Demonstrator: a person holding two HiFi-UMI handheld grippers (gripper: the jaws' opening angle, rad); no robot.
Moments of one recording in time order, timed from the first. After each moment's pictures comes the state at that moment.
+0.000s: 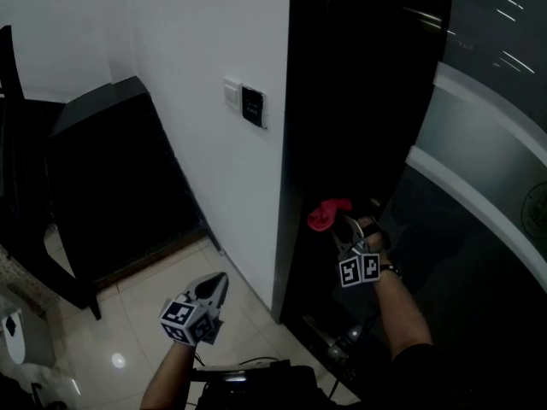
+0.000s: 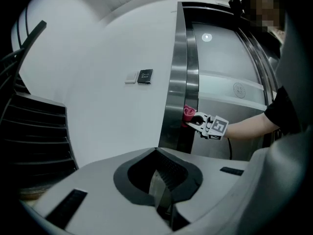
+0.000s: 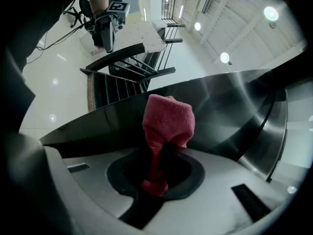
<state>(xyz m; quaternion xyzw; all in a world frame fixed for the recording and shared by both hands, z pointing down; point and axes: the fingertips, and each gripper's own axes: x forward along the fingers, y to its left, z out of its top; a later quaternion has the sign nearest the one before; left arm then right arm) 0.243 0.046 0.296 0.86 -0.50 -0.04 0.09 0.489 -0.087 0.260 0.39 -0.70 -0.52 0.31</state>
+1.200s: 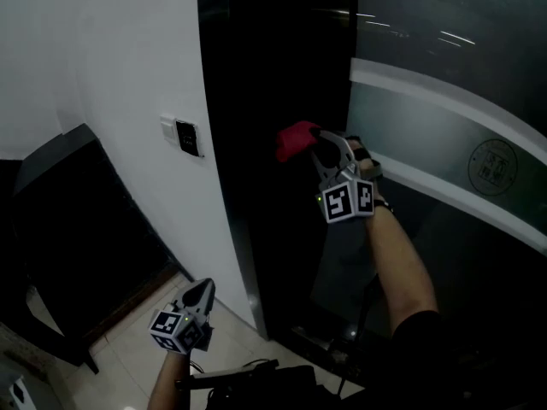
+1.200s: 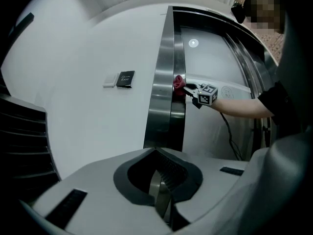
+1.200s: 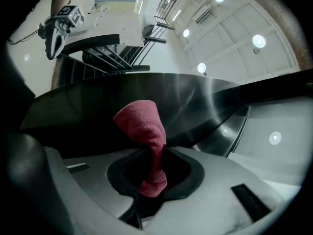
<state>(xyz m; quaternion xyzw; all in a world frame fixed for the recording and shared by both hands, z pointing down) 0.297 0.019 0.257 0.90 -0.43 -0.06 0.05 0.546 -0.095 0.006 0.52 -0.60 -0.57 0.23</state>
